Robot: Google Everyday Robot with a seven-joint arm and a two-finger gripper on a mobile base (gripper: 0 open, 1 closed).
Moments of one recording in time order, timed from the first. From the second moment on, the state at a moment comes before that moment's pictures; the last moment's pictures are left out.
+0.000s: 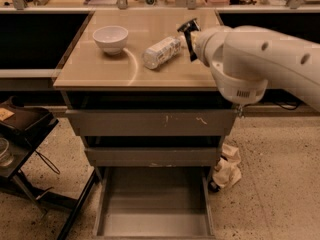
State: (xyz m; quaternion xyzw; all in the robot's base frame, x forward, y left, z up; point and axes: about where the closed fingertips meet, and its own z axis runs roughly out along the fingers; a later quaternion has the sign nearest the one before) arm 0.695 -0.138 0.941 -0.11 0.78 -0.03 0.61
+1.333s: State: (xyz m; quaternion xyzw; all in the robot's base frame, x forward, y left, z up) arm 0.750 -0.082 0.821 -0.19 0.84 -0.01 0.51
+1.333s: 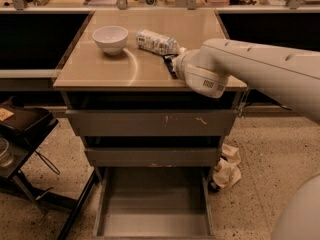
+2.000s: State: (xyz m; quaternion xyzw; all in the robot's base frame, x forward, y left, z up) arm 0.750 -0.082 0.821 -0.19 0.84 -0.01 0.51
